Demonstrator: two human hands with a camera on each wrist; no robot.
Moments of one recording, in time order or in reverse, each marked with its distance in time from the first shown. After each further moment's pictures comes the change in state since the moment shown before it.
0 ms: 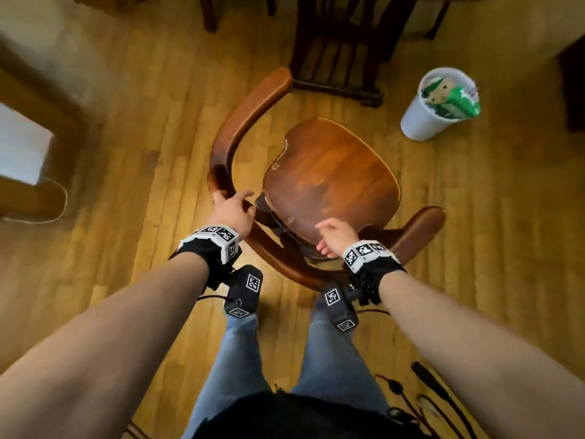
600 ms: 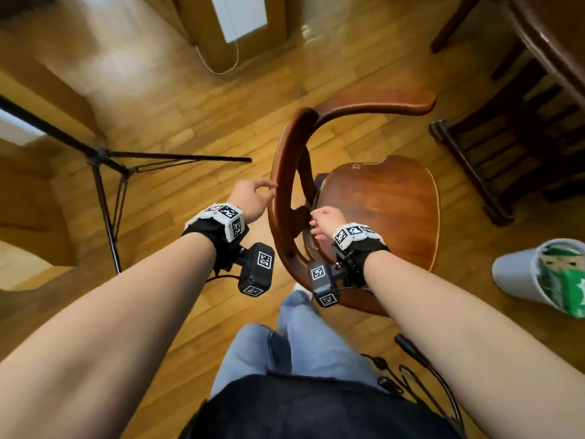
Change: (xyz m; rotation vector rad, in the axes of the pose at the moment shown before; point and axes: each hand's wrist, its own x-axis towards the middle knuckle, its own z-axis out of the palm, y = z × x) left_hand -0.137 0.069 0.096 -0.638 0.445 -0.587; right_hand 0.026 0.006 -0.039 -0.467 -0.483 -0.239
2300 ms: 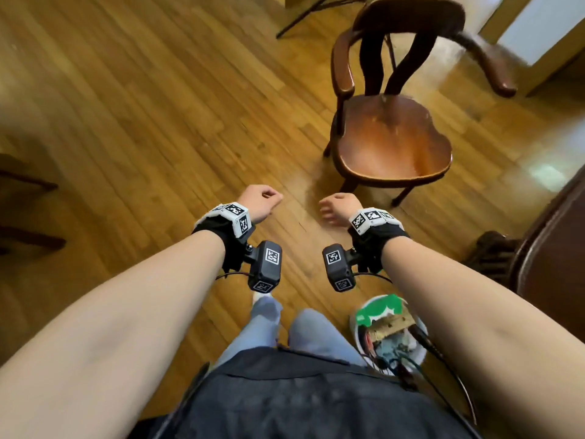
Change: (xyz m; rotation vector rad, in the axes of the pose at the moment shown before) left_hand -0.496 0.362 0.654 -0.898 0.796 -0.692; right_hand -0.163 0.313 -0.579 -0.916 -0.819 -0.166
